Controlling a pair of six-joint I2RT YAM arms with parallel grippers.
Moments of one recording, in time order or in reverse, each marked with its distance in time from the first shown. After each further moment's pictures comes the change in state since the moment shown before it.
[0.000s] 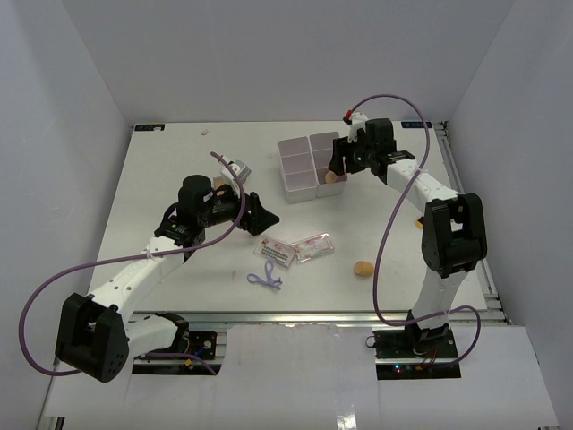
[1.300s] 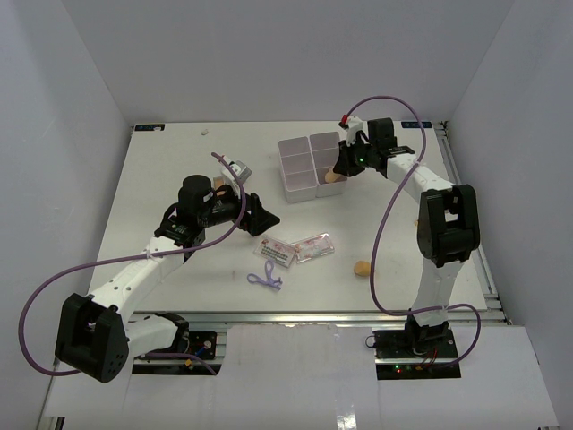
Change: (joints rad) left arm -0.002 -0.002 0.000 0.003 0.018 0.015; right arm -0.042 0.088 0.082 -0.093 -0.191 -0.180
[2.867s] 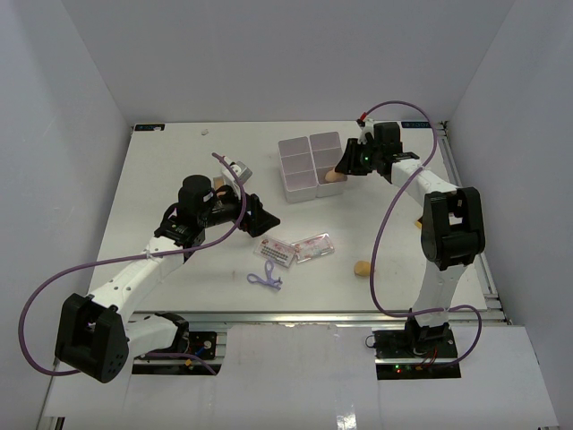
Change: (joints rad) left arm 0.000 0.000 0.000 0.000 0.022 0.007; right arm -0.028 -0.039 -0.092 0.107 0.083 0.410
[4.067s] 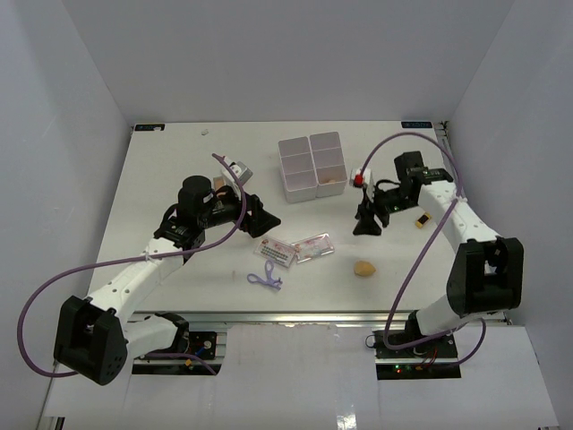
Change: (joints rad) left arm -0.010 -0.013 0.000 -0.001 -0.010 0.003; right arm -0.056 -0.374 -0.179 -0.722 -0.440 -1.153
